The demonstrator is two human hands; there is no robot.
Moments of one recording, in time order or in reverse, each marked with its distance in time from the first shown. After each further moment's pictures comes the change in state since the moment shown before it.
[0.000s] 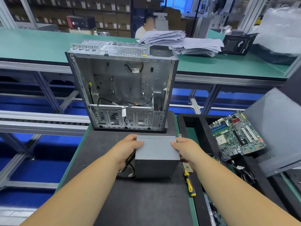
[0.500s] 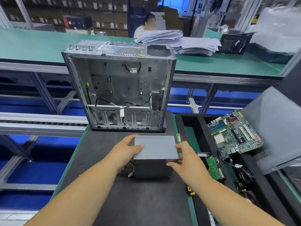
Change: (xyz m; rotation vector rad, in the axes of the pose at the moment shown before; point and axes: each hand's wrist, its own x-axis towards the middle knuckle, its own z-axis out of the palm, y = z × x) left_hand -0.012 -0.001 -0.004 0.332 0.095 0.127; right_hand -0.032 0.047 0.008 -0.377 0.126 -0.353
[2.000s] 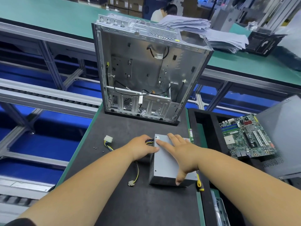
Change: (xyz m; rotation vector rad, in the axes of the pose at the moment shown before) left_hand 0.028 -0.046 -0.005 0.311 -0.177 -0.022; right_hand 0.047 -0.060 0.018 -0.996 -0.714 -0.339
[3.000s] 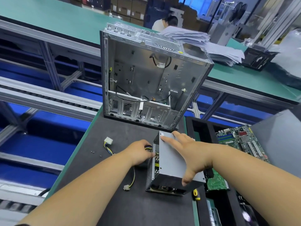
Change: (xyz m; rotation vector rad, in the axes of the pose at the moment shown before) left_hand 0.010 -0.003 0.003 0.078 0.064 0.047; right_hand -0.035 0.015 -0.047 0.099 -0.002 -0.046
